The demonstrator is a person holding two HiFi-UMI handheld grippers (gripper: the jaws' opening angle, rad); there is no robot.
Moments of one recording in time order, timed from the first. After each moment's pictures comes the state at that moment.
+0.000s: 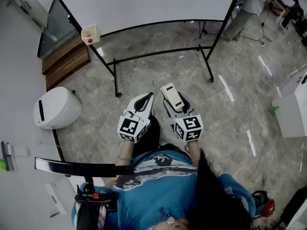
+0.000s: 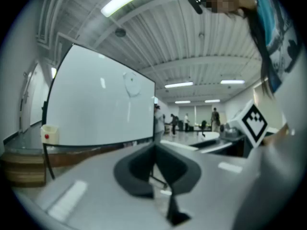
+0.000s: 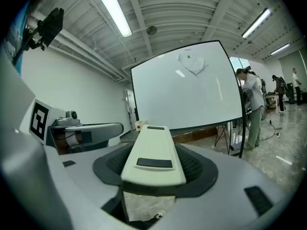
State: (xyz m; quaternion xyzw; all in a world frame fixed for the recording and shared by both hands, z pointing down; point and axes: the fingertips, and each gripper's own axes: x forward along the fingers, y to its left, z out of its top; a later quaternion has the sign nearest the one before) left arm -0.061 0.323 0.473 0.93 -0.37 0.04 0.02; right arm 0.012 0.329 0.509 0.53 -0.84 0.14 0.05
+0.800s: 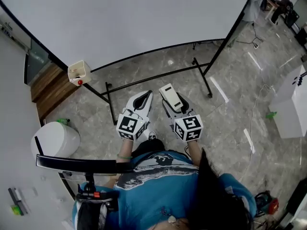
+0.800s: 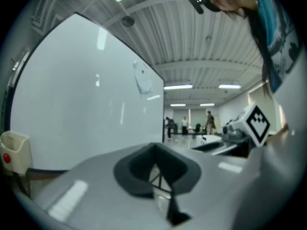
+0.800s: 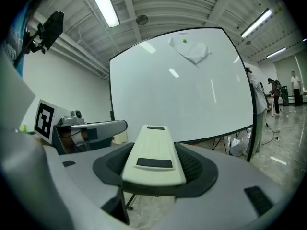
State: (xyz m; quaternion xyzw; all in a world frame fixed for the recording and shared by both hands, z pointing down) left arm -0.071 0.027 0.458 0.94 -0.33 0.02 0.01; right arm 0.000 0.049 0.497 0.56 -0.82 0.14 0.05
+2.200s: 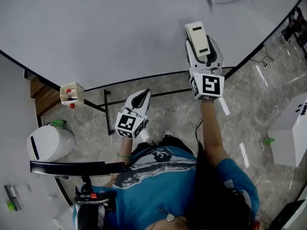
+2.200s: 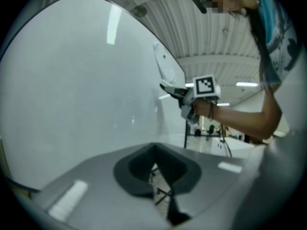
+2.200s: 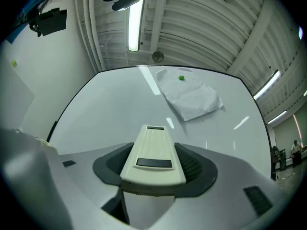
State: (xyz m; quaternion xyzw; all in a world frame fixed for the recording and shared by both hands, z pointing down) left arm -0.007 -0.182 0.461 0.92 -0.39 0.02 0.03; right arm 0.158 -0.276 0.268 0.61 -0.76 -0.20 -0.06
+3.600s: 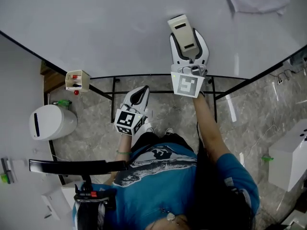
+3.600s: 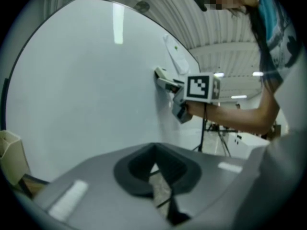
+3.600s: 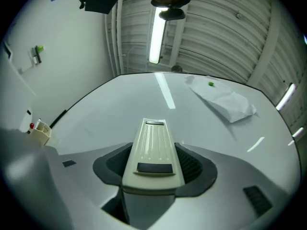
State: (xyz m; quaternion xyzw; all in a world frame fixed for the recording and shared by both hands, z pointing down) left arm -0.026 -0.209 0.477 0.87 -0.48 0.05 0.05; right arm 0.081 -0.325 0.291 0.56 -0.76 -0.32 -0.06
